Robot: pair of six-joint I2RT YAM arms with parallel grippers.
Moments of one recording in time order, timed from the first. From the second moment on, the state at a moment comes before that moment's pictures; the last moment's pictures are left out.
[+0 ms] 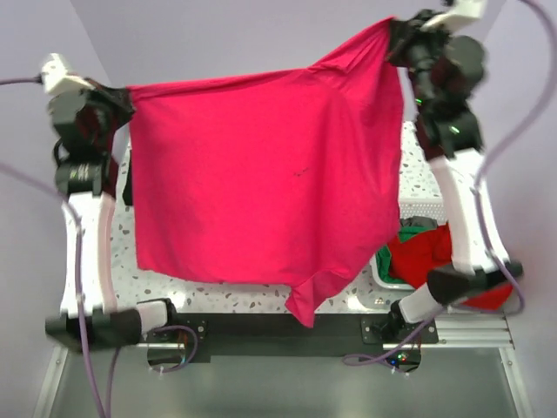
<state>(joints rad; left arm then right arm) 0.15 1.19 1.53 -0.31 -0.02 -0.58 0.25 1.51 2.06 -0.23 0.14 0.22</state>
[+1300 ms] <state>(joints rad) -0.03 1.33 0.84 -0.38 0.14 -0.52 0.35 1.79 1.36 -0.47 -0.18 0.37</state>
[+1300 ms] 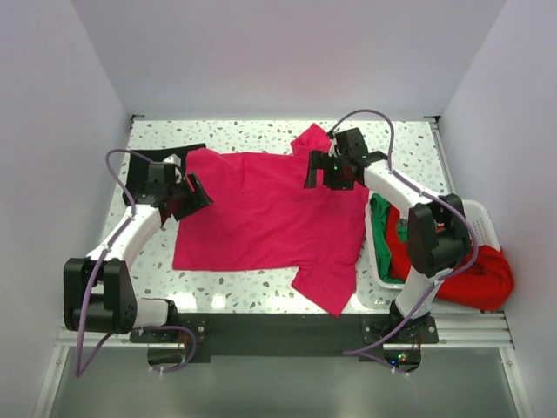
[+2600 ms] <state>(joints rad) 0.07 1.60 0.83 -0.21 0.16 -0.54 0.38 2.11 1.57 -0.57 -0.29 0.38</state>
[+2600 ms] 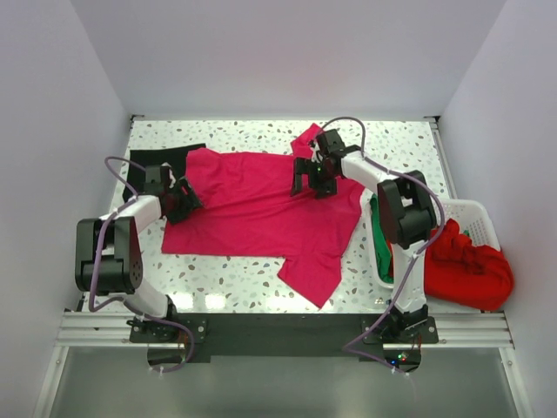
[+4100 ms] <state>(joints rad) 0.17 1.21 0.54 -0.53 -0.22 -0.83 0.38 1.87 1.59 -0.78 -0.38 0.36</state>
